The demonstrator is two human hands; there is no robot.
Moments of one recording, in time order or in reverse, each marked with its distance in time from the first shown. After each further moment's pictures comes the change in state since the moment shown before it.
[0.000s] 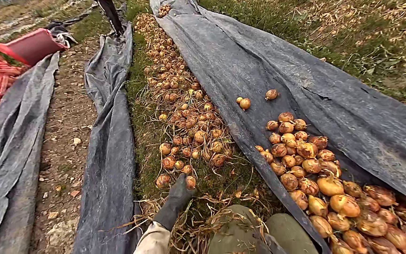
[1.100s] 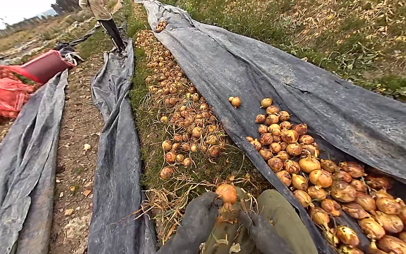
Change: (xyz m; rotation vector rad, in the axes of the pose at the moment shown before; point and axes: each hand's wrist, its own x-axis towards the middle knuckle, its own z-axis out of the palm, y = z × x) left_hand -0.251 0.098 -0.042 -0.121 -0.039 0.438; right_hand -0.011 0.018 0.023 0.095 -0.147 0.133
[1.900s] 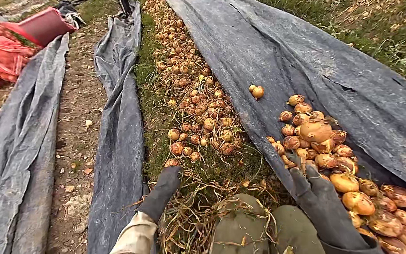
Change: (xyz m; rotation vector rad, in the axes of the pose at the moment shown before) left_hand 0.129 -0.118 -0.080 0.390 -0.281 -0.539; right_hand 0.070 -0.088 -0.122 -0.082 0.616 -0.242
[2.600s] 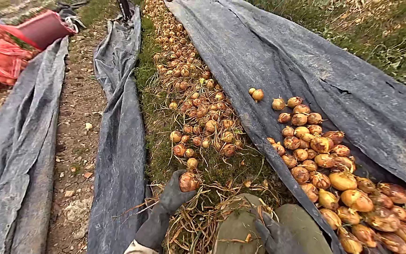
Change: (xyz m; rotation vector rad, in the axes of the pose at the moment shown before) left_hand 0.025 -0.072 0.085 -0.641 0.366 0.270; right_hand -0.106 0.020 0.073 0.006 -0.584 0.022
